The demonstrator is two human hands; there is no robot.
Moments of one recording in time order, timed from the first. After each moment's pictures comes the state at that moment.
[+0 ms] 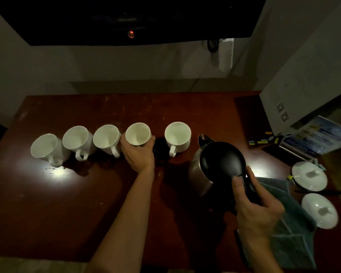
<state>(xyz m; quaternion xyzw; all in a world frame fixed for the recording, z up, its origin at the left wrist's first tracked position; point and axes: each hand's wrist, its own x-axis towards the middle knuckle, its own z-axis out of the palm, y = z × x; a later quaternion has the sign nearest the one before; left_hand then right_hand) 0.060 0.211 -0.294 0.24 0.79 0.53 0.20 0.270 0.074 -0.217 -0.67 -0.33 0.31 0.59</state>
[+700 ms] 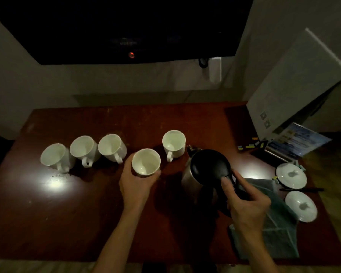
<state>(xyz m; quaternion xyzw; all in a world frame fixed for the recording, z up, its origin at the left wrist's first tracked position) 0.049 0.113 -0.232 0.41 0.74 0.45 0.29 0.282 0.065 -0.194 -0.65 -0.37 0.34 0.57</state>
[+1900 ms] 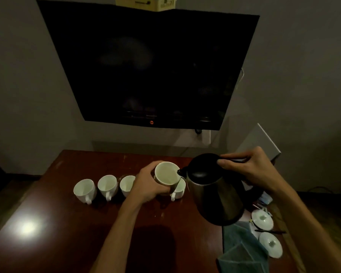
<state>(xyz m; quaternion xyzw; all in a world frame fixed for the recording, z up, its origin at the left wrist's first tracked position) 0.006 0.116 -0.037 0.62 0.56 0.39 0.38 0.301 0.109 0.080 -0.52 -0.68 0.38 0.35</state>
